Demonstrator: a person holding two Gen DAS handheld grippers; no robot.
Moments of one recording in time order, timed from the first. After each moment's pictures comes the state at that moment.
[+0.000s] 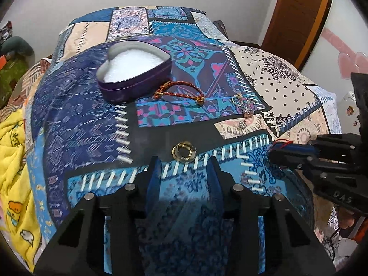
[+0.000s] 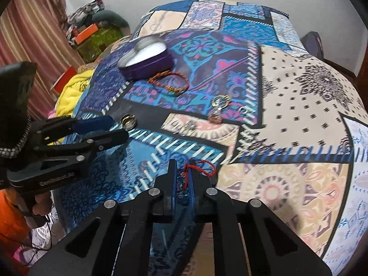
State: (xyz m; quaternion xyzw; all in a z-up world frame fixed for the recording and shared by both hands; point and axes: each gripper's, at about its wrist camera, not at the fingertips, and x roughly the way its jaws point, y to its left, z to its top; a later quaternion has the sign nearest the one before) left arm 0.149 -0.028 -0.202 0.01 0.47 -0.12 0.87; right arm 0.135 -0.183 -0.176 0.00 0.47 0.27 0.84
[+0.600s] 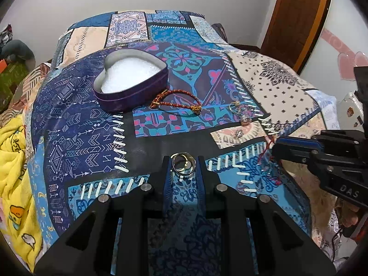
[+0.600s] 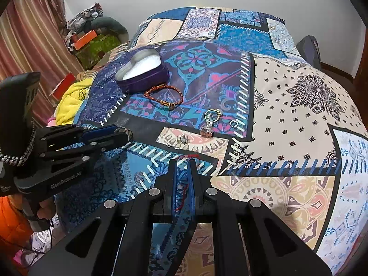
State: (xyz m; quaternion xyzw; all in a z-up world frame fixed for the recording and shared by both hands) left arm 0.150 -0.031 -0.192 0.01 0.46 -0.12 0.88; right arm 0.139 -0.189 -0.164 0.00 0.46 0.27 0.85
